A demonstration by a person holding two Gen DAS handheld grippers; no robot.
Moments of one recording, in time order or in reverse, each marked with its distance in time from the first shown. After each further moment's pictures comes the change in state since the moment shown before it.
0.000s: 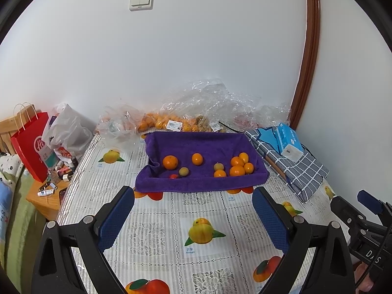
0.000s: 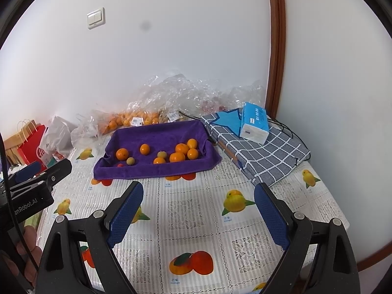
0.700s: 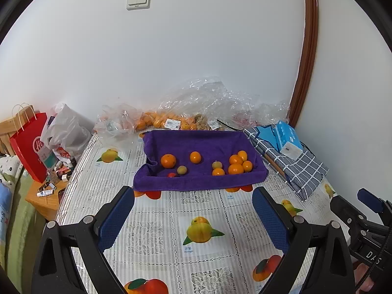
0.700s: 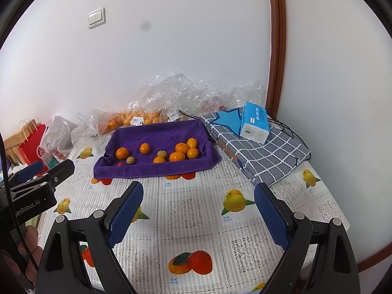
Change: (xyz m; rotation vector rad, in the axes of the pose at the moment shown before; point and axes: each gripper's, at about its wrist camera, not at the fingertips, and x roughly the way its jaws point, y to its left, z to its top) left arm 0.000 -0.002 -0.002 0.004 0.006 -0.005; right arm 0.000 0.000 -0.001 -0.007 0.000 0.002
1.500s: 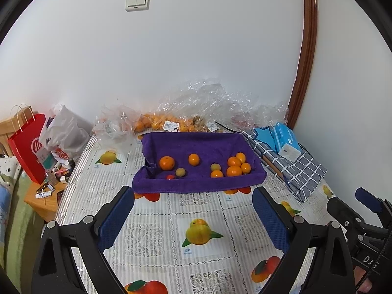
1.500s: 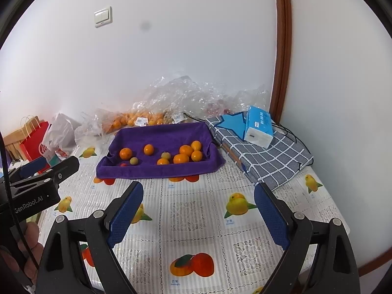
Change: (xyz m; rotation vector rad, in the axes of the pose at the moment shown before) left arm 0.000 -0.001 0.001 -0.002 -0.011 -0.008; right arm -0.004 0.007 0.002 -0.024 -0.019 0.006
